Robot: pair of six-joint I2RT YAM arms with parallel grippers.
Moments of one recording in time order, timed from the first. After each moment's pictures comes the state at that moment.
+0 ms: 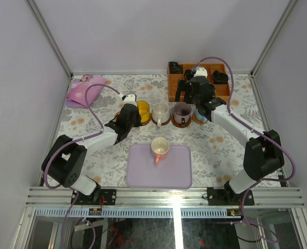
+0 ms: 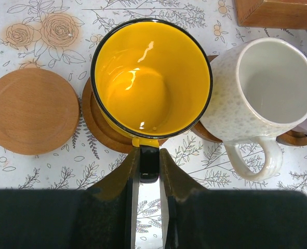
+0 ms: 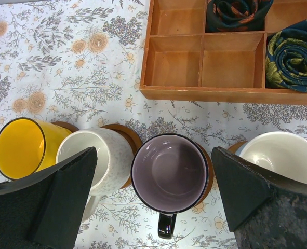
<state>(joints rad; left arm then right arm) -0.54 1.53 0.79 0.16 -0.25 -0.45 0.46 1.59 1.23 -0.14 0.20 0.36</state>
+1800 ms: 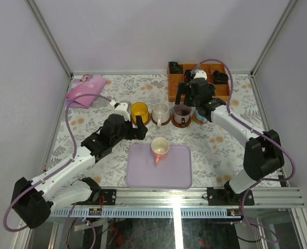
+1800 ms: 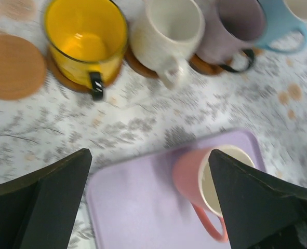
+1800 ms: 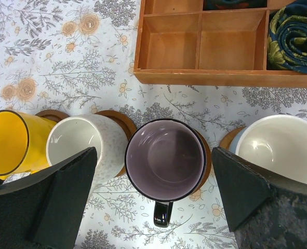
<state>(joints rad) -0.63 1.04 0.73 -0.20 -0.14 -0.46 0.46 1.59 1.21 -0.18 0.19 0.37</state>
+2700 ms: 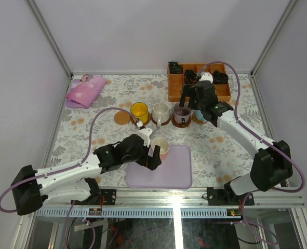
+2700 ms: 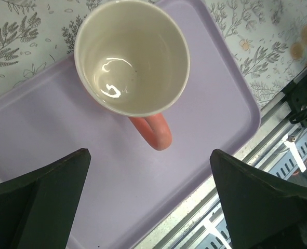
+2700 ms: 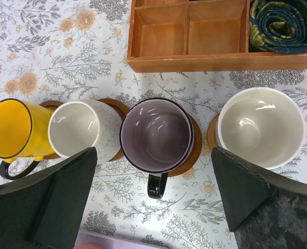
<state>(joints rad) -1.02 1.04 0.66 -0.31 -0.04 -0.50 0.46 1.47 1.16 -0.25 0.21 0.40</state>
